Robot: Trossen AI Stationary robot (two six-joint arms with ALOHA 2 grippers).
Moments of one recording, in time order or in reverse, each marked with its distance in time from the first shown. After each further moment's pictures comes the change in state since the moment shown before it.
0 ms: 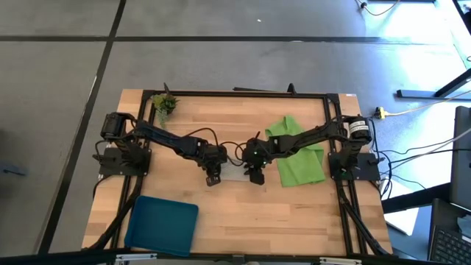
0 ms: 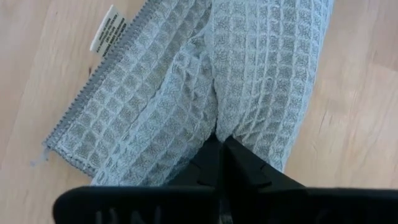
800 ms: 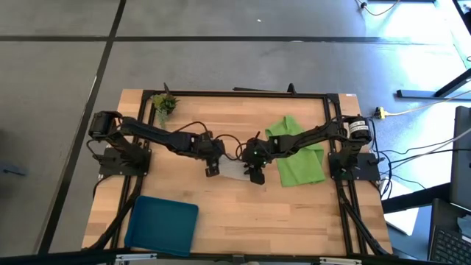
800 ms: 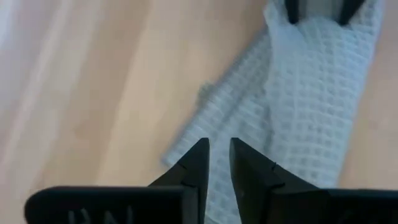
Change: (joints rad) left arm 0.018 -0.156 -0.002 0.002 -0.292 0.179; right arm -0.001 0.002 -0.001 -0.002 0.009 -0.030
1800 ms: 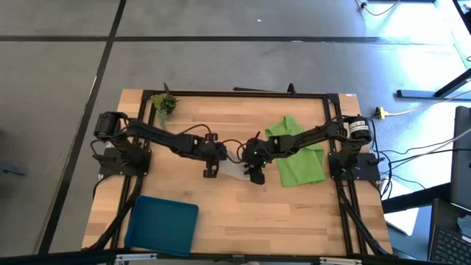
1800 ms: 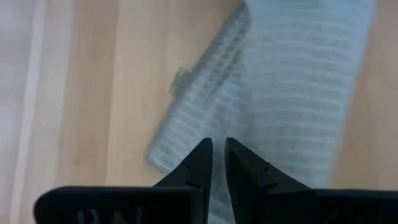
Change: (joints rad) left arm -0.005 0.061 0.005 0.024 -0.001 0.225; right arm 0.000 0.001 -0.001 0.001 -0.001 0.005
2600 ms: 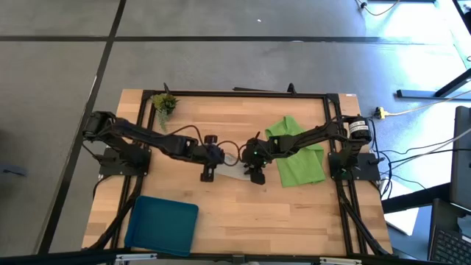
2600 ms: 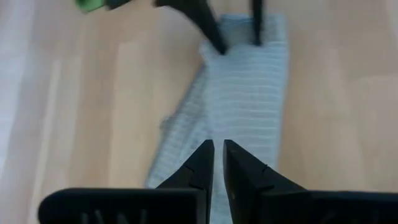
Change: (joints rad) left arm -0.084 -0.133 0.002 -0.010 0.003 0.015; right arm 0.000 0.000 0.000 -0.002 0.001 -0.028
